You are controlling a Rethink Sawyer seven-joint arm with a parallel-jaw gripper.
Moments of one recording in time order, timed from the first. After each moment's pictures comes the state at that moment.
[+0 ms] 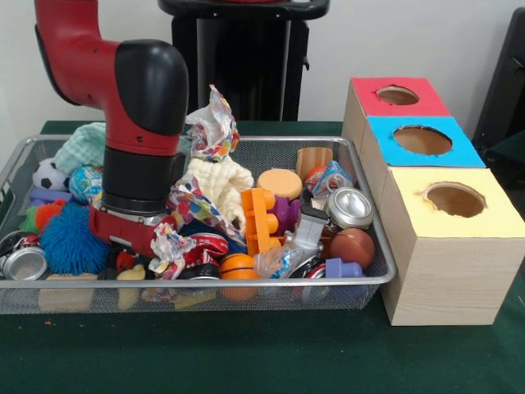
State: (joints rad) arm -0.57 -0.29 0.10 1.61 0.13 -0.20 1.58
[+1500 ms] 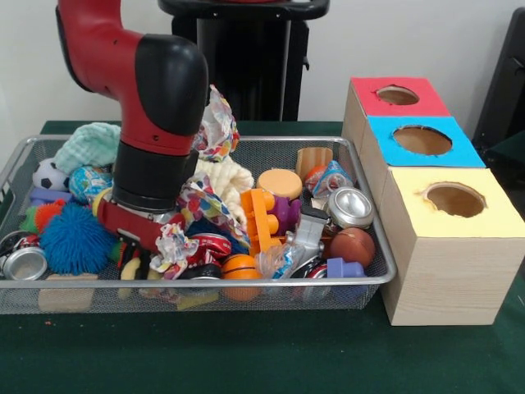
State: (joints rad) arm -0.41 -0.29 -0.05 1.60 0.27 -0.17 1.58
